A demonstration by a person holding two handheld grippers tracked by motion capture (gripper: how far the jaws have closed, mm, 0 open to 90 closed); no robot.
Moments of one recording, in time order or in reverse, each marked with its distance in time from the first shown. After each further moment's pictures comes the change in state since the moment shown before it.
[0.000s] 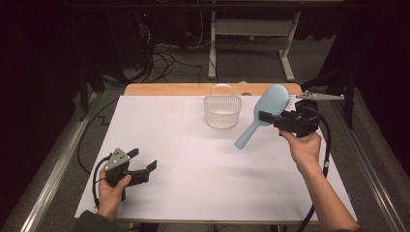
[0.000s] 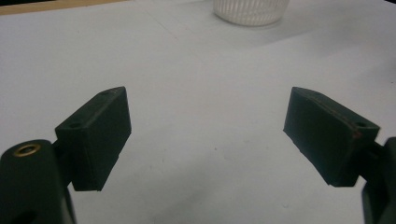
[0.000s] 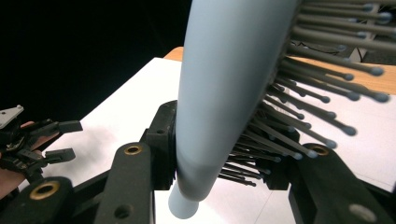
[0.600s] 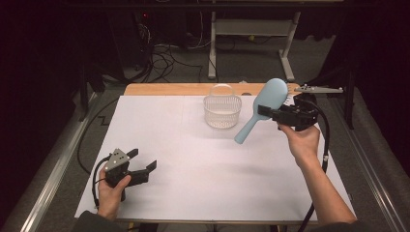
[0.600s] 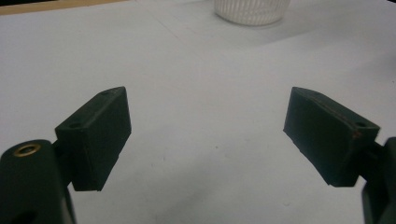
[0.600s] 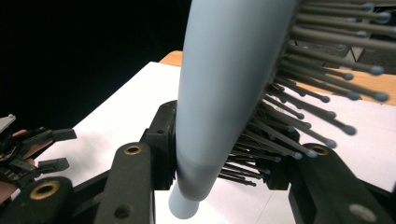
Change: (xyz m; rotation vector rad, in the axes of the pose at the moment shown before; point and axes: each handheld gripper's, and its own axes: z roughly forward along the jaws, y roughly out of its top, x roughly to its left) left arm 0.000 -0.001 -0.001 -0.004 0.004 -0.001; right arm -0.001 0.015 0.005 -0.003 -0.018 -0.006
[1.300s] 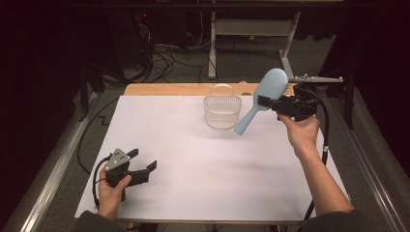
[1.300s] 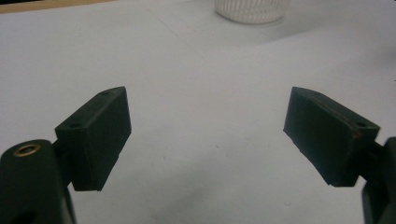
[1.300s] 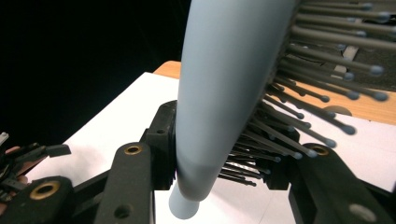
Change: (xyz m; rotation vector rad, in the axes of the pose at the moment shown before) left arm 0.000 0.000 0.001 0.002 0.003 -0.003; right arm -0.003 0.022 0.006 -0.014 -0.022 0.002
